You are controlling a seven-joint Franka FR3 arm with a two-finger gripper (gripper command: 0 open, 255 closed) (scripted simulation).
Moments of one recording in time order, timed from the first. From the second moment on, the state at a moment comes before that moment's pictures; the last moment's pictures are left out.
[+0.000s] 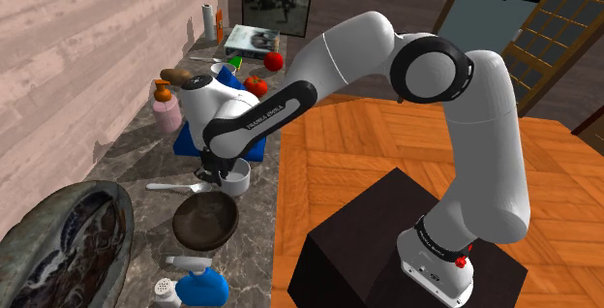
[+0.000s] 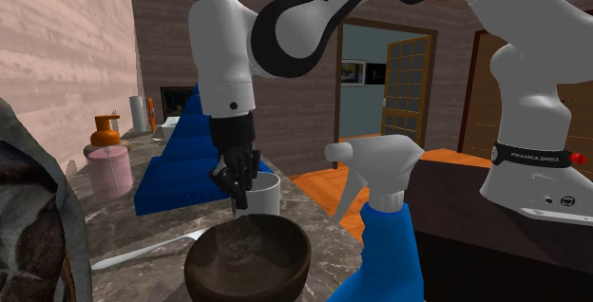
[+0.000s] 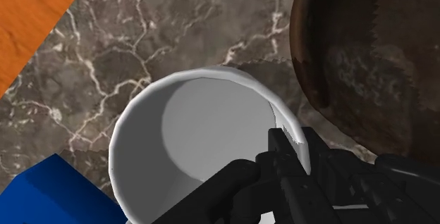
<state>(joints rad) 0.32 0.67 0.38 -1.68 -0.29 2.21 0.70</state>
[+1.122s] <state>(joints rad) 0.30 0.54 0.41 -1.65 -0.23 2.05 0.67</state>
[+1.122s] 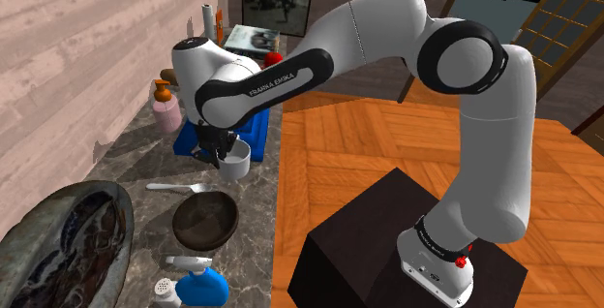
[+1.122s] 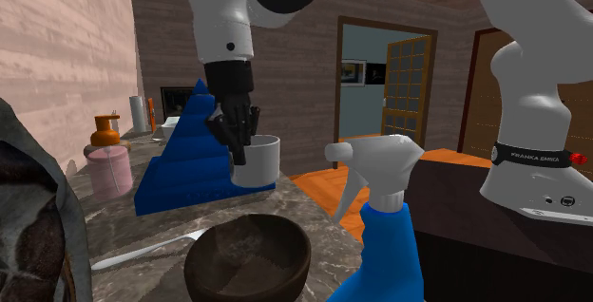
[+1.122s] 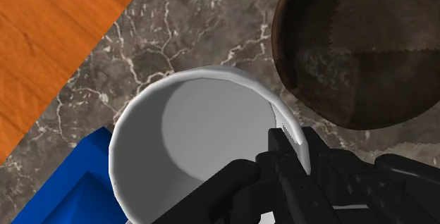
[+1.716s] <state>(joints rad) 0.35 0.52 0.44 -1.59 -0.22 1.96 0.72</state>
